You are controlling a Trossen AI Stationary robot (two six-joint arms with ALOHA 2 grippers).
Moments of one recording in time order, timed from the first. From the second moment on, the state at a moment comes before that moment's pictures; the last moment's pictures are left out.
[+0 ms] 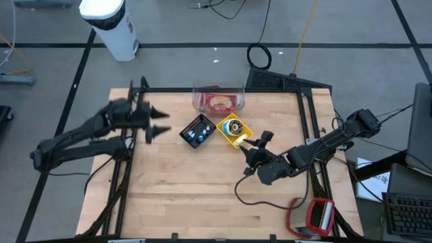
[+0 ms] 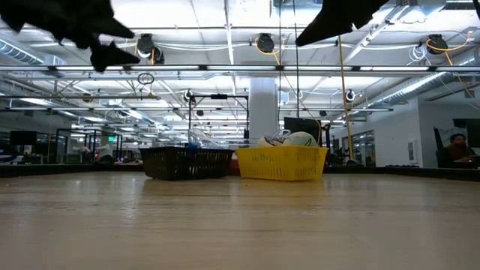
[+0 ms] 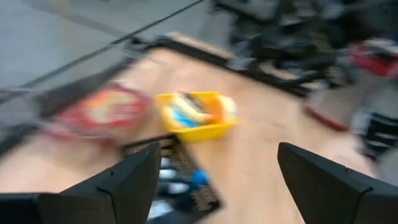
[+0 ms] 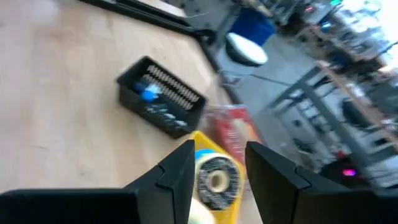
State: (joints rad) left arm 0.46 0.54 0.58 -0.36 0.30 -0.16; right arm 0.45 1.41 0.99 -0.32 1.04 0.10
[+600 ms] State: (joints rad) left arm 0.00 0.10 0.05 0.05 -0.09 -0.17; right arm 0.36 1.18 0.75 -0.02 0.78 0.16
